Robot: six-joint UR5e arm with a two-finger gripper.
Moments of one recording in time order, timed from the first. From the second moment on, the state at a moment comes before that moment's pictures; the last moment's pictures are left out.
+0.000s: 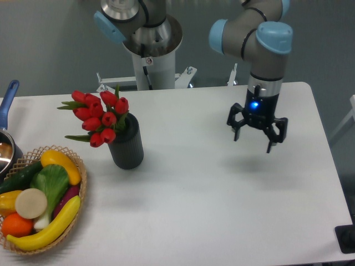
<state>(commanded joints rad) 2.81 -1.72 -1.98 -0.69 1.01 1.36</state>
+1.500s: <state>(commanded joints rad) 2.73 -1.37 -2.42 -0.73 0.44 1.36</state>
